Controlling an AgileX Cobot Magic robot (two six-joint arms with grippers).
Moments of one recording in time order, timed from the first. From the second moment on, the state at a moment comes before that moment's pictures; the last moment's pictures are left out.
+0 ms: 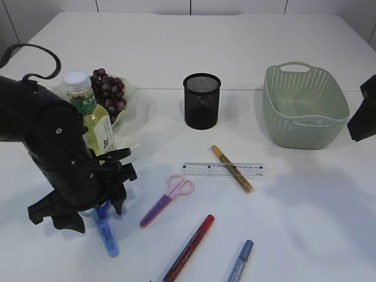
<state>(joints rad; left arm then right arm) -0.56 1.85 -0.98 0.09 0.63 -1.18 0.17 1.22 -1.08 0.11 1.09 0.01</state>
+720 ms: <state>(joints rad) -0.51 1.89 -0.98 0.03 0.59 -1.05 0.17 1.22 -1.08 0.11 1.07 0.01</state>
